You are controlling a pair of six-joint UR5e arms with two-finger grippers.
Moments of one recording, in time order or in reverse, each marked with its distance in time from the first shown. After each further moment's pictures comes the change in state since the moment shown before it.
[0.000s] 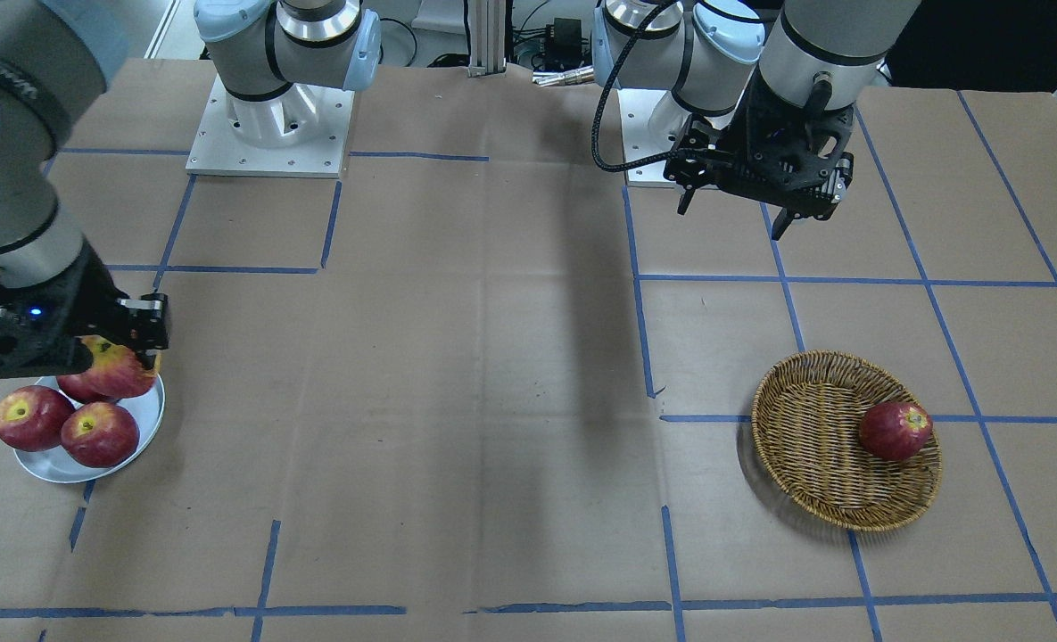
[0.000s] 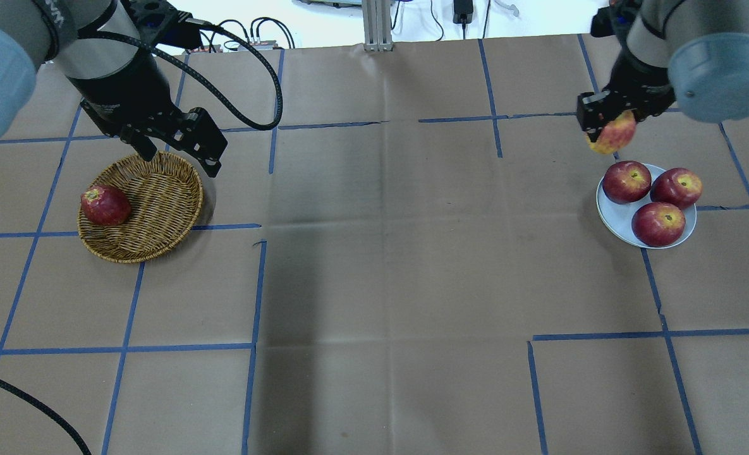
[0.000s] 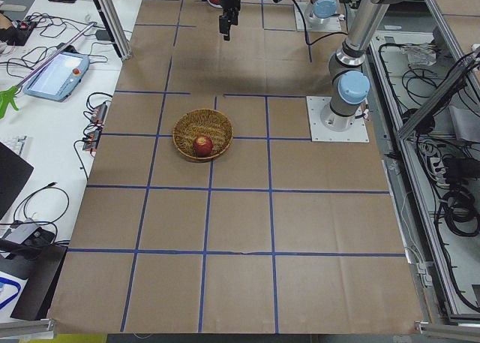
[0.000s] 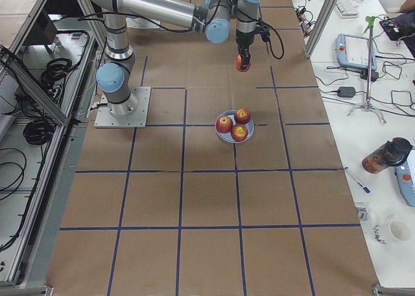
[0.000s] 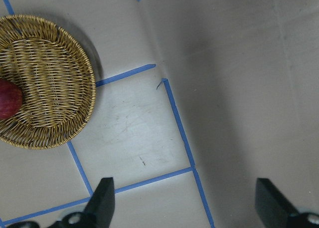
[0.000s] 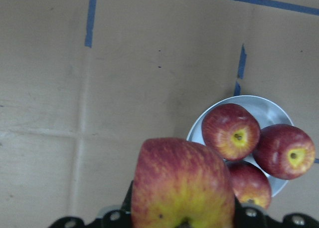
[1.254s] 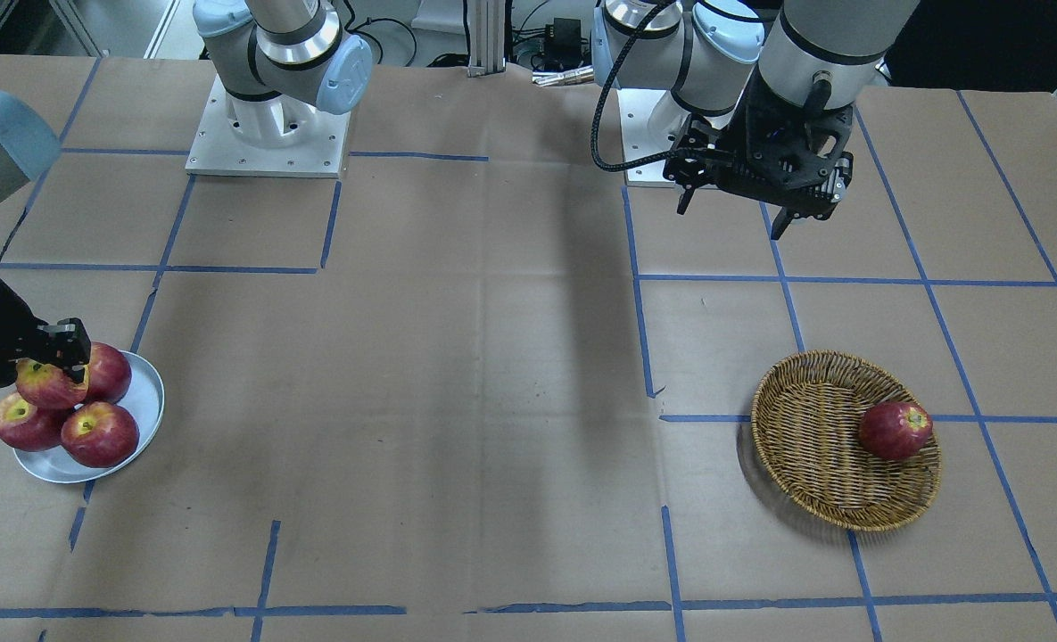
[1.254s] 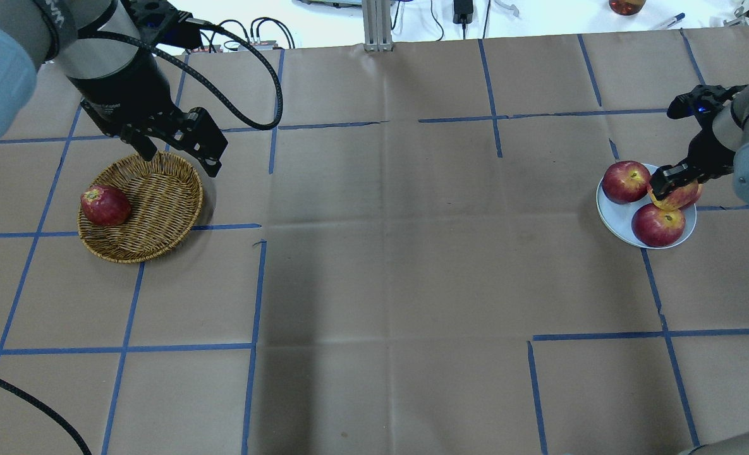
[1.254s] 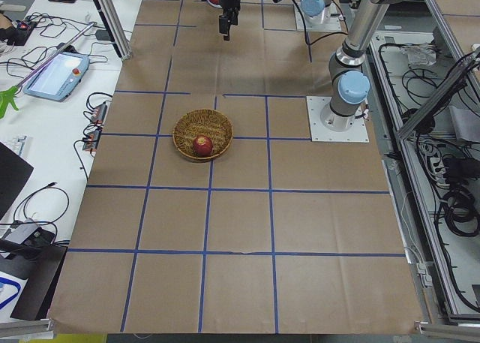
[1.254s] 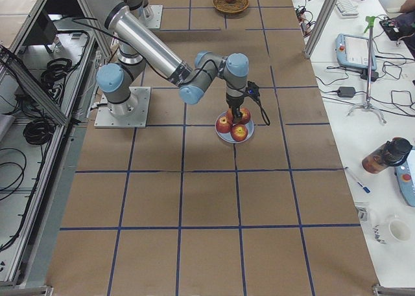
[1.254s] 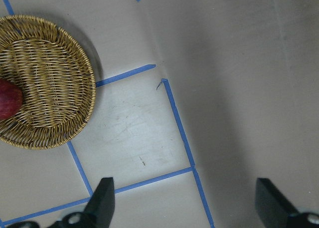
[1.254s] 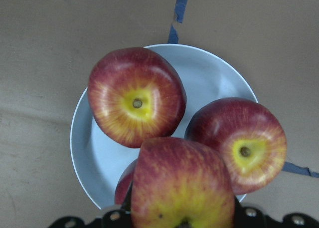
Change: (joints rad) left arm 0.000 -0.001 0.001 0.001 -0.001 -0.001; right arm -0.259 0.078 0.258 -0.339 0.067 -0.331
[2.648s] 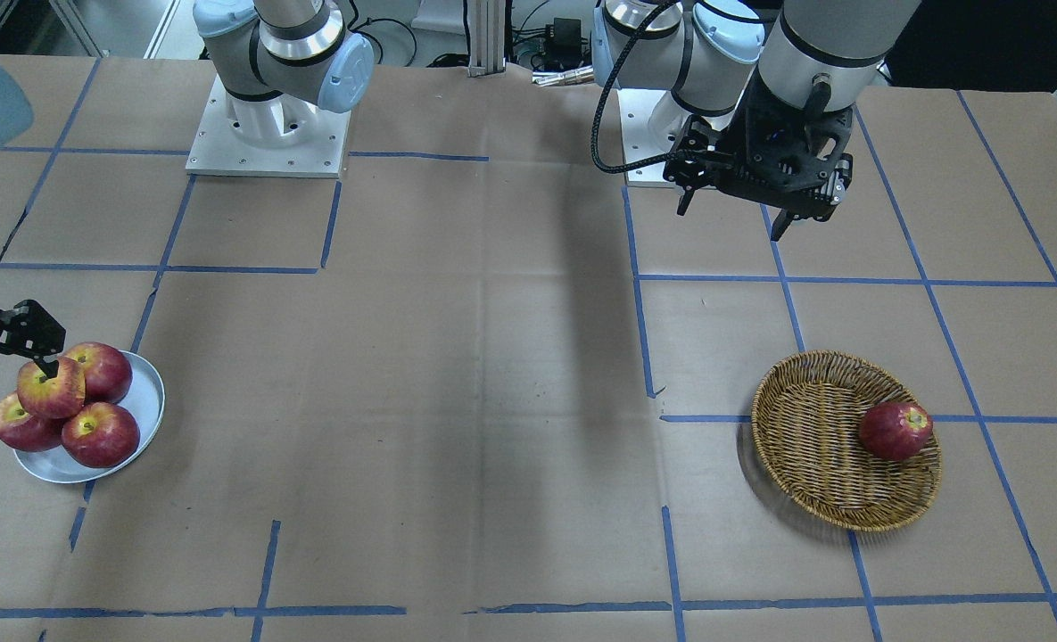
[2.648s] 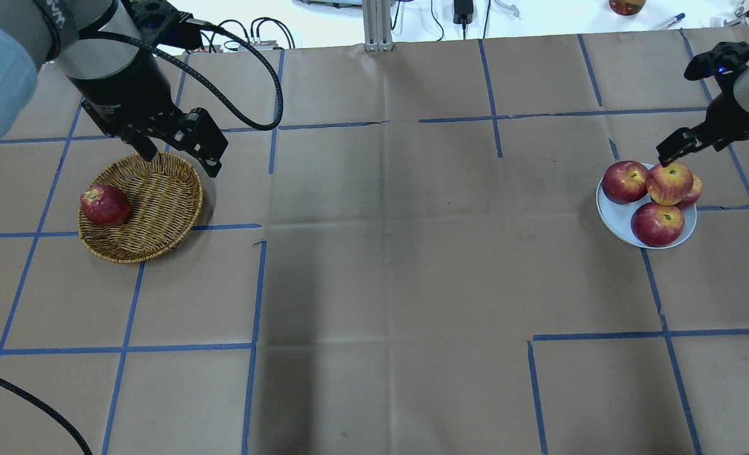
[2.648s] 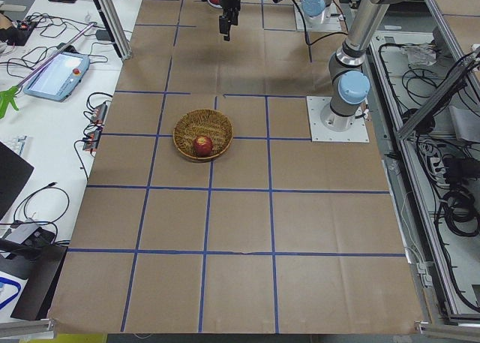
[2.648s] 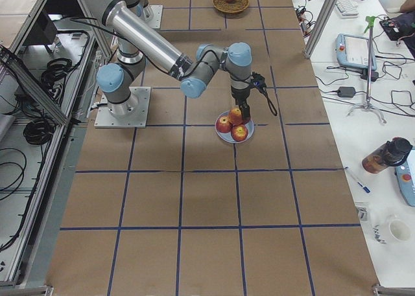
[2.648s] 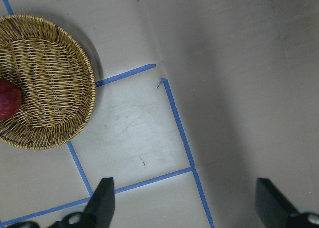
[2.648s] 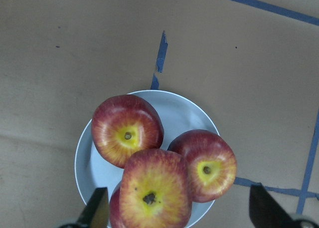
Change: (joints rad) left arm 0.000 -0.001 -0.001 0.000 0.000 0.001; right arm 0.032 -0.069 -0.103 0.073 0.010 0.016
